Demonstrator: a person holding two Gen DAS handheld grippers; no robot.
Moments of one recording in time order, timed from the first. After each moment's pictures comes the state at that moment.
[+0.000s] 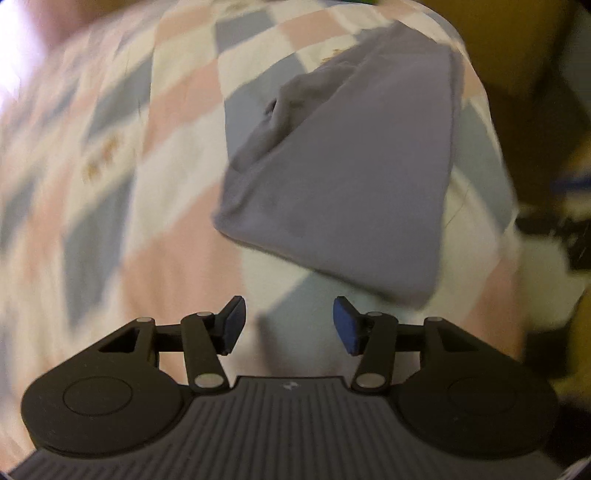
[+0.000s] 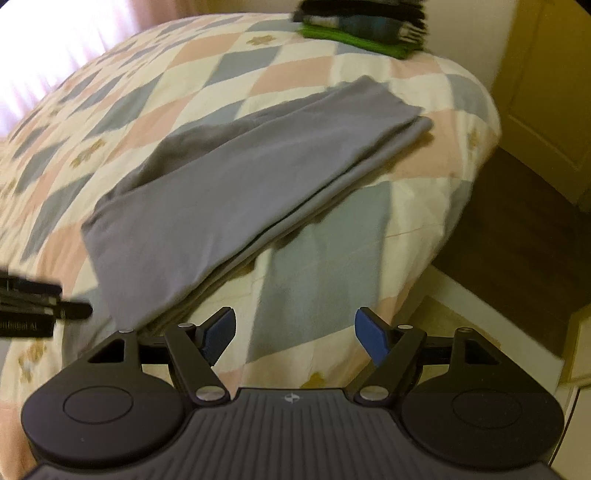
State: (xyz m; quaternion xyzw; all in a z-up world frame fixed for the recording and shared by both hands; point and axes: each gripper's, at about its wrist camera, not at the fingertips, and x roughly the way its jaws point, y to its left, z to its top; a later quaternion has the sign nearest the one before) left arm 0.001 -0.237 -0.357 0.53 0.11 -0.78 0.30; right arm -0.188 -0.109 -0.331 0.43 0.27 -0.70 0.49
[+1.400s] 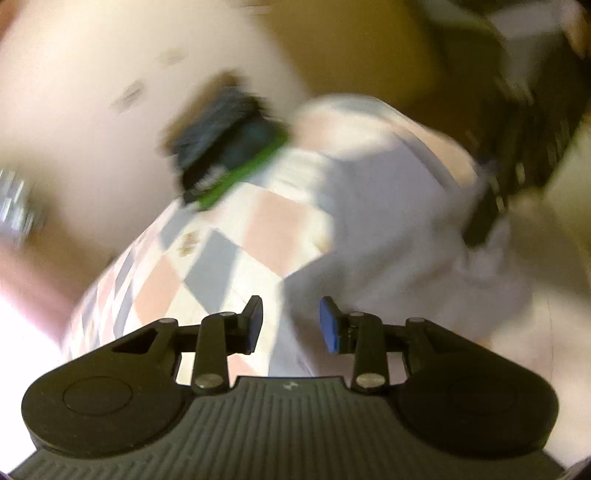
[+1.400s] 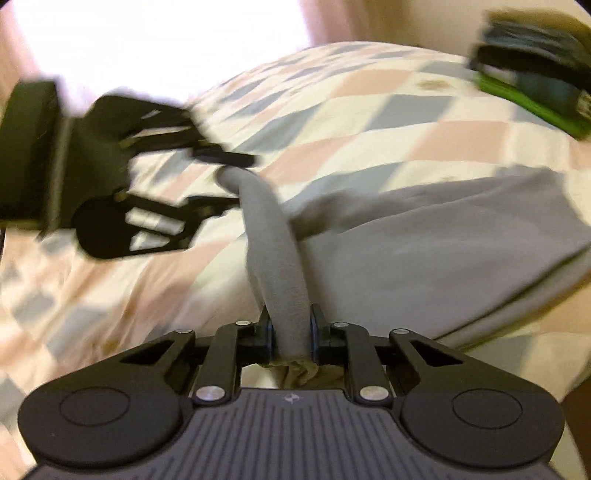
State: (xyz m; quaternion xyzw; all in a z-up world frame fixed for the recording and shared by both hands) left arm -0.158 -0.310 -0.299 0.39 -0.18 -0.87 0.22; right arm -0.296 -0.210 -0.329 0.41 0.21 -0.54 0.71
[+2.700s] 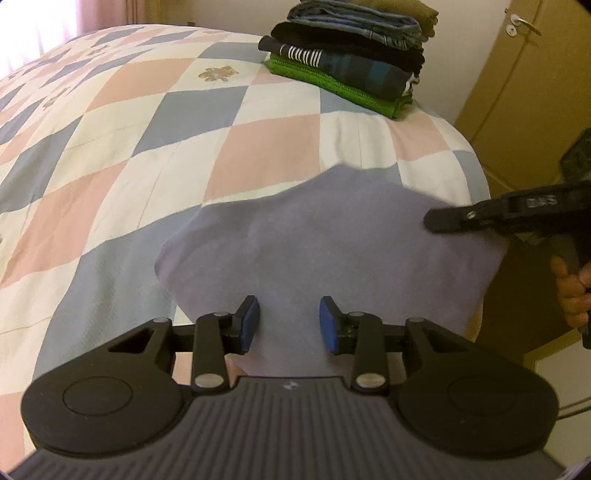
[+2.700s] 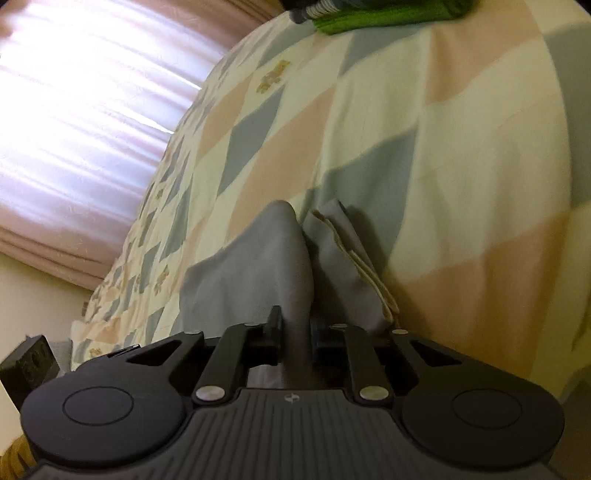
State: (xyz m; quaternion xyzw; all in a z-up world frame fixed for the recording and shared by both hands) left arm -0.250 -0.332 -0.356 0.37 0.27 -0.80 0.38; right arm -0.543 -0.296 -0.388 0.55 0.07 -0.47 0.69
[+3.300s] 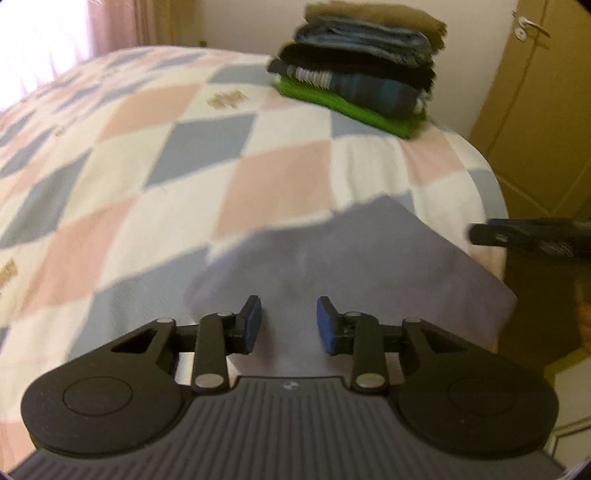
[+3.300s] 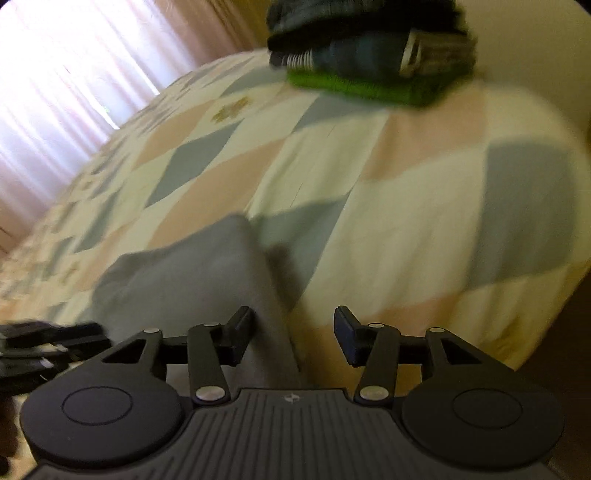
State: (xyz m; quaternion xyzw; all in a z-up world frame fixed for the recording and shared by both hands) left arm -0.268 -0.351 -0.344 0.37 0.24 -0.80 0.42; right arm -0.534 -0.272 -0.360 0.41 0.18 -0.63 0.63
